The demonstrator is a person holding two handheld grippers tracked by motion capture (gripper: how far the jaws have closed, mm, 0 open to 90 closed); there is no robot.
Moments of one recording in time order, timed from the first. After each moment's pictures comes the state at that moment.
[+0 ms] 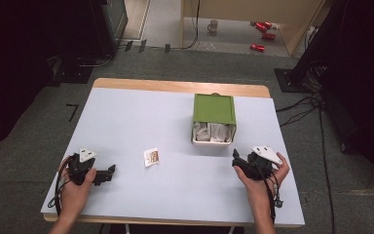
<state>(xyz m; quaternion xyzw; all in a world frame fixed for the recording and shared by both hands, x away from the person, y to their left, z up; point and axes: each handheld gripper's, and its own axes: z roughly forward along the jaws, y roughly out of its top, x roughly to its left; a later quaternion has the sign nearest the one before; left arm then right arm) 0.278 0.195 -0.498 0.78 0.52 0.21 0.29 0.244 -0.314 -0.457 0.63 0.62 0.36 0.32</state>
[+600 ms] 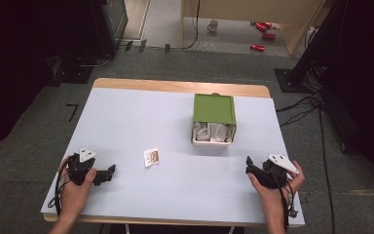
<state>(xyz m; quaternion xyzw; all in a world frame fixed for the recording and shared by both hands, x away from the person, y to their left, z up) 0.278 0.195 -0.498 0.78 0.52 0.21 0.29 0.222 -0.351 -0.466 0.65 0.60 0.34 0.31</state>
